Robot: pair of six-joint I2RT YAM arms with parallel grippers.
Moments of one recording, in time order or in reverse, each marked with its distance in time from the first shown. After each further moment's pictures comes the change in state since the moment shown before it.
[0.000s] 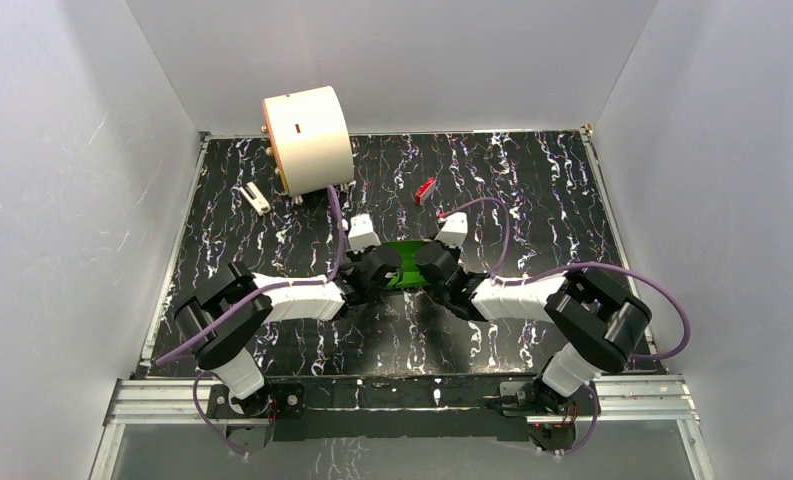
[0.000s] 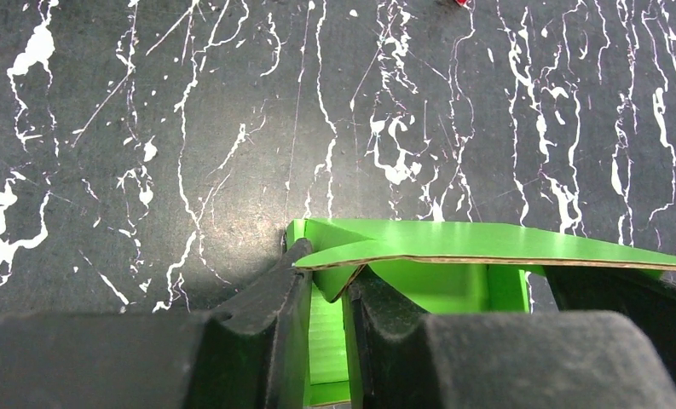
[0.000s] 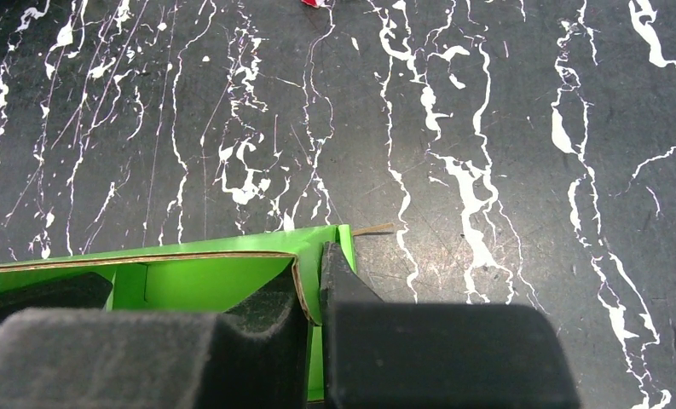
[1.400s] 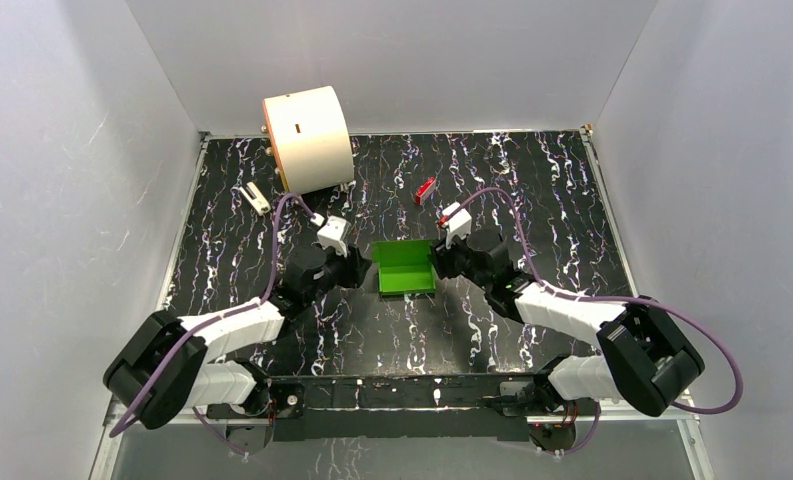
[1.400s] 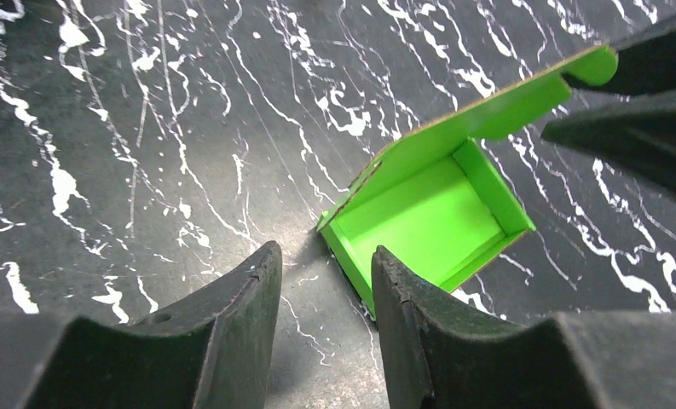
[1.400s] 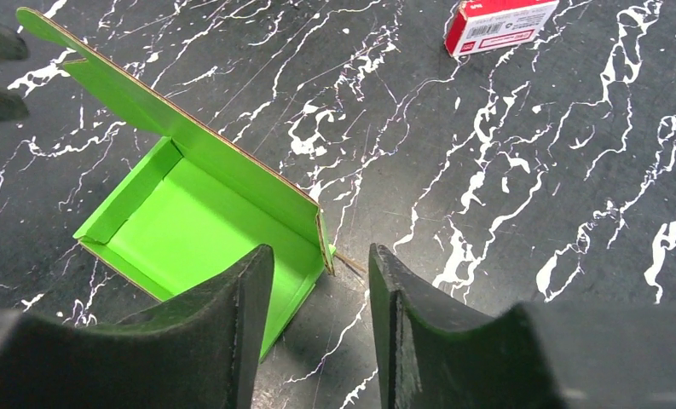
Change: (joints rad) left arm 0.290 -0.426 -0.363 0.286 0.657 0.550; right arm -0.236 -0.284 -0.150 0.057 -0.700 -0.620
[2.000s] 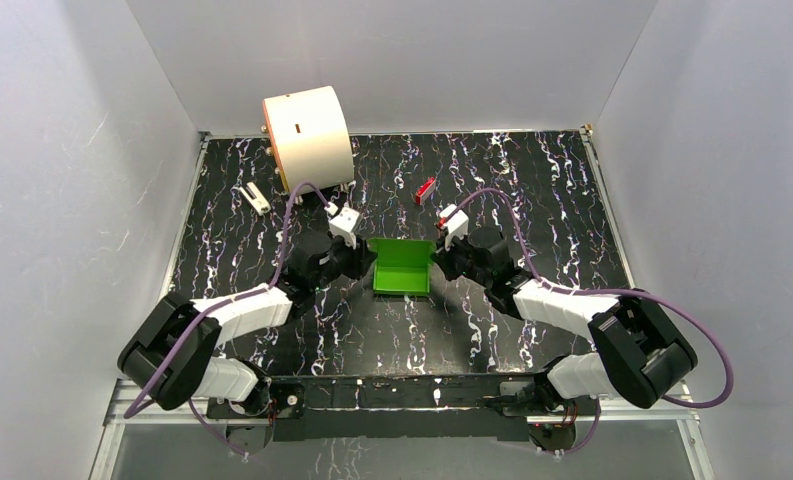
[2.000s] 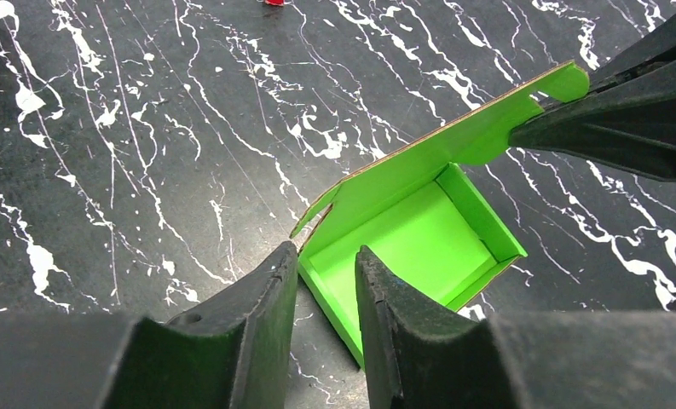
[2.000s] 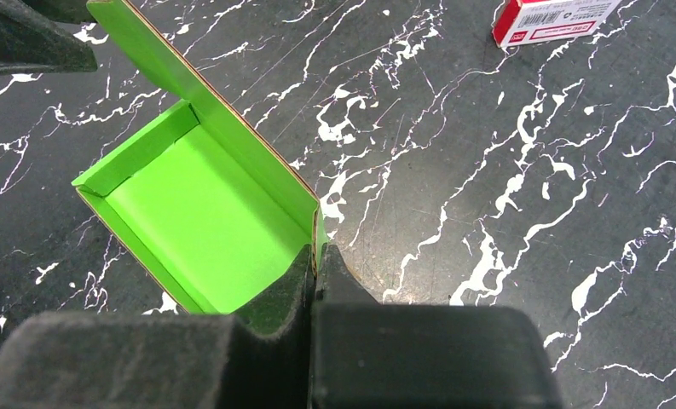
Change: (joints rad) left arm 0.034 0.134 0.098 0.018 0.181 0.104; right arm -0.050 0.046 0.000 0.014 -0.159 -0.024
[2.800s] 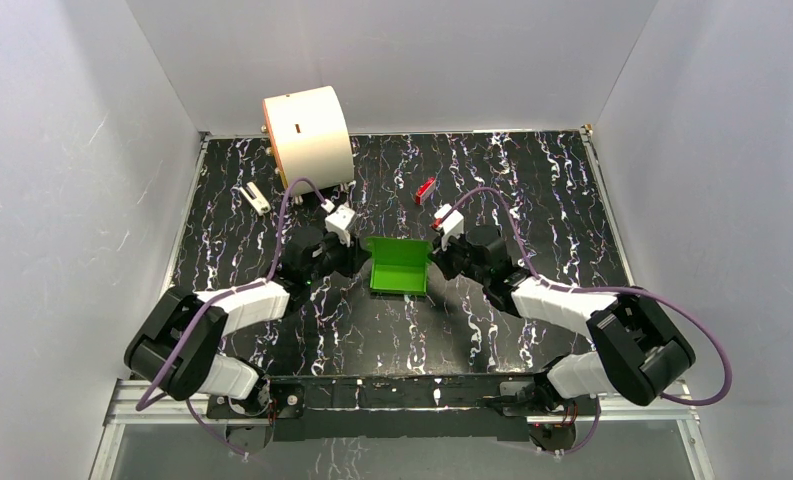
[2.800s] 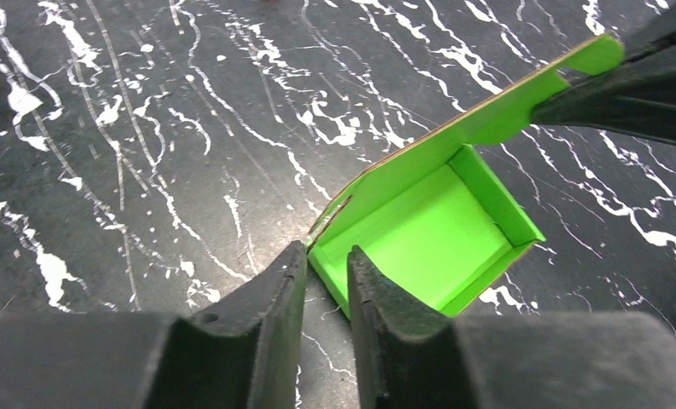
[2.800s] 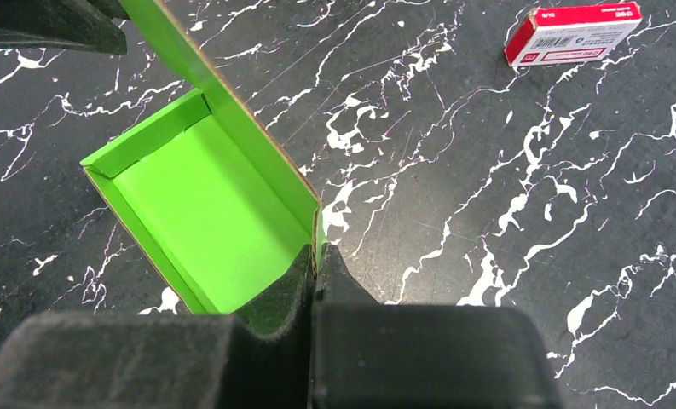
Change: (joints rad) left arm 0.098 0.045 0.000 0.010 0.136 0.069; right arm 0.000 0.010 0.020 -0.010 -0.027 -0.055
